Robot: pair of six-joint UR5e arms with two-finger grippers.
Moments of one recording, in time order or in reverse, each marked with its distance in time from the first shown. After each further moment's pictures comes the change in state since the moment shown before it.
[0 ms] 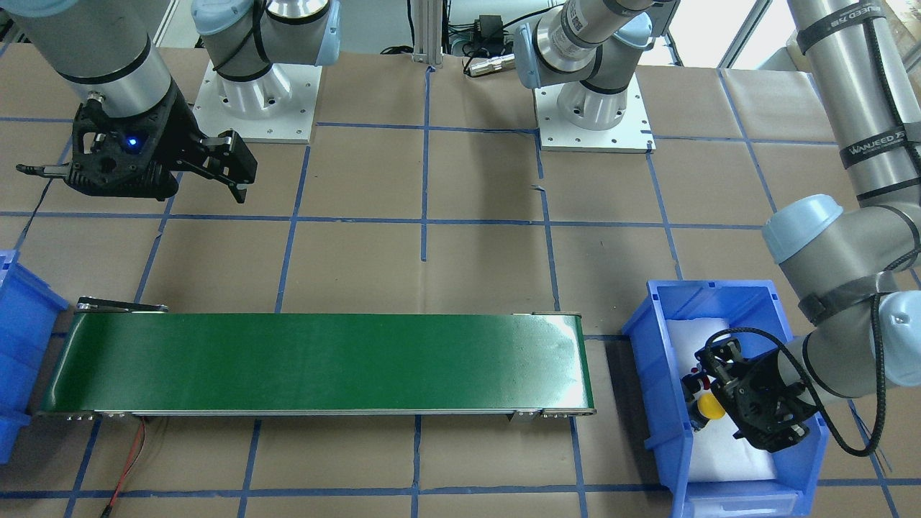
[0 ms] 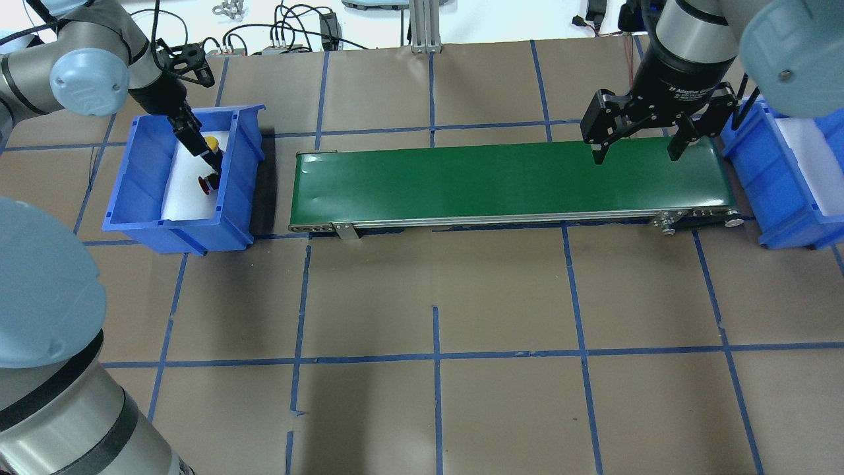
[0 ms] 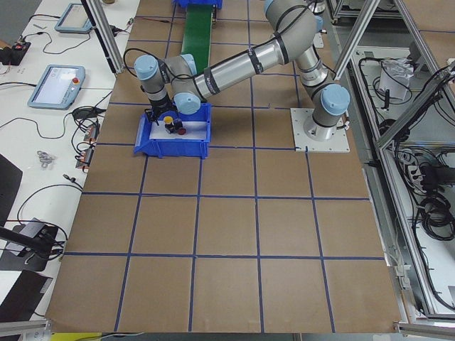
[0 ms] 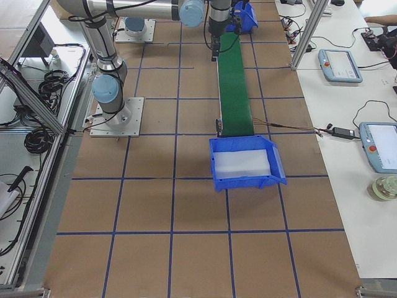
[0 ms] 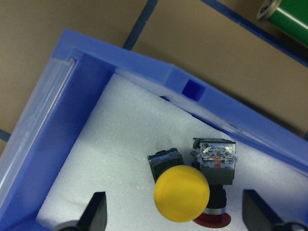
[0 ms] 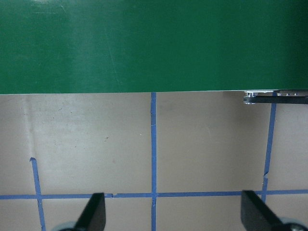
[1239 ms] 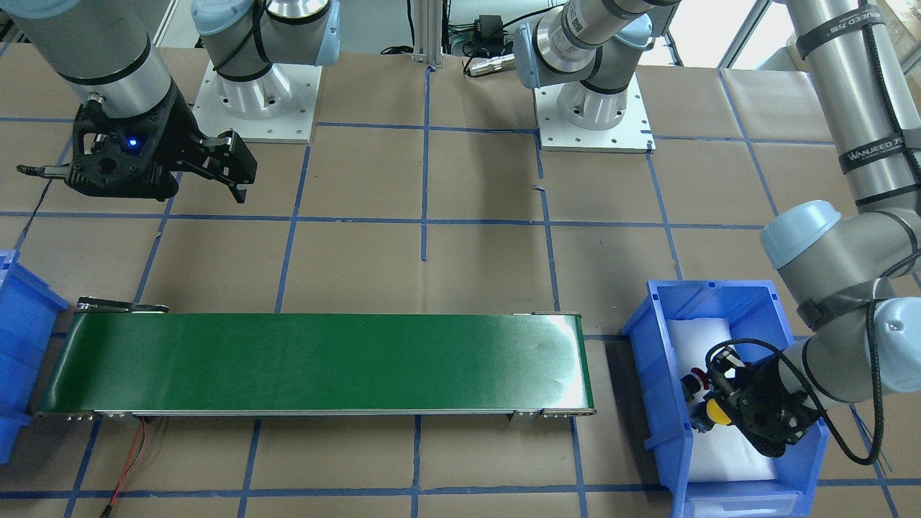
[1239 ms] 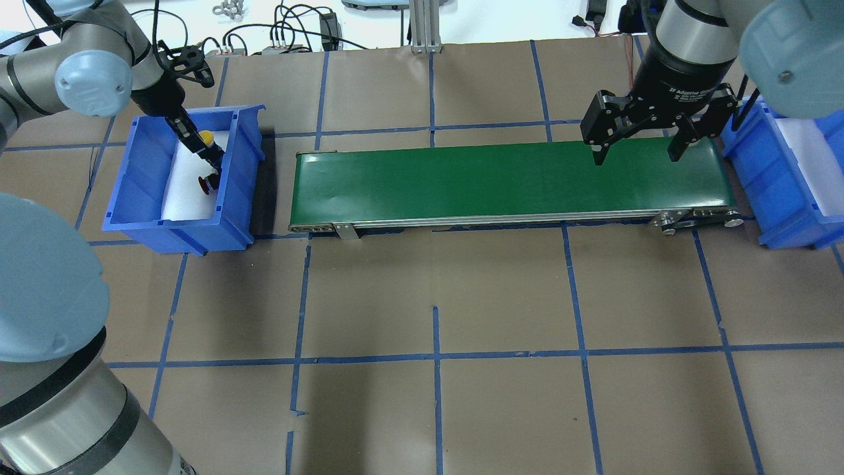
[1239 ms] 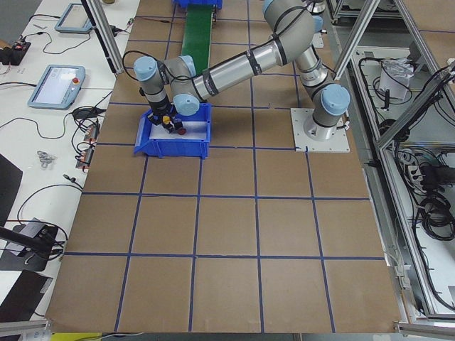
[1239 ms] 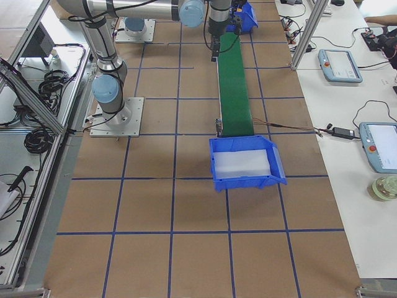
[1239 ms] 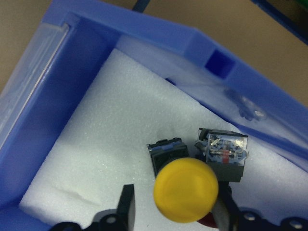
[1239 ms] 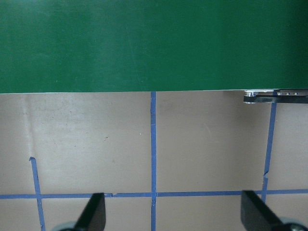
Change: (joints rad) left arm -0.004 -0.004 0.014 0.007 0.050 -0.085; right arm -0.001 0.000 0.001 0.000 0.000 -0.002
